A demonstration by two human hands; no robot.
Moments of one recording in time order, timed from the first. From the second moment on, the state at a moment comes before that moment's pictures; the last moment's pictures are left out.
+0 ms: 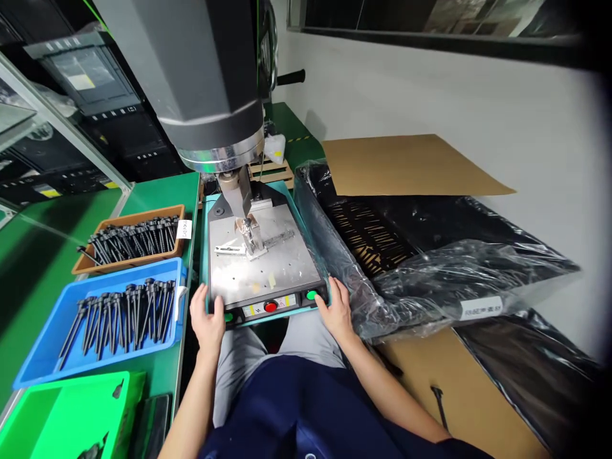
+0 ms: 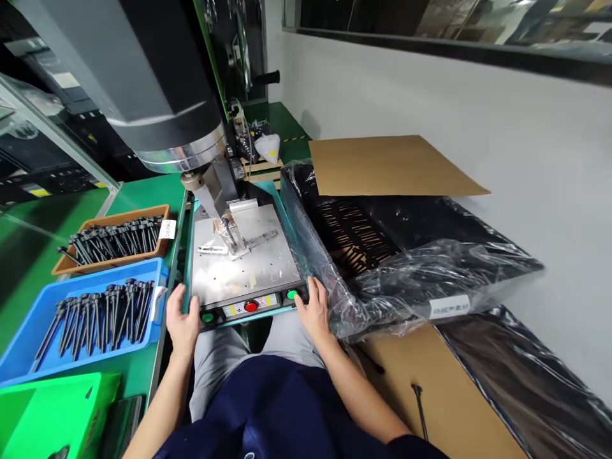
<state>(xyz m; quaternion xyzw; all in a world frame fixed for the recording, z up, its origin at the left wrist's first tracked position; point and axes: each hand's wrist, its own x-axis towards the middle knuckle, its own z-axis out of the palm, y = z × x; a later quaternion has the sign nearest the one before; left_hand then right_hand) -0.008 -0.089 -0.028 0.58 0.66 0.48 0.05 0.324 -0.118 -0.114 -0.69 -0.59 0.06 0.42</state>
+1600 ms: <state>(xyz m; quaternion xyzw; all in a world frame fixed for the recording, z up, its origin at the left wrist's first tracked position) 0.012 -0.007 -0.013 0.10 0.51 0.58 0.63 0.315 -0.139 -0.113 -0.70 -0.53 0.16 0.45</state>
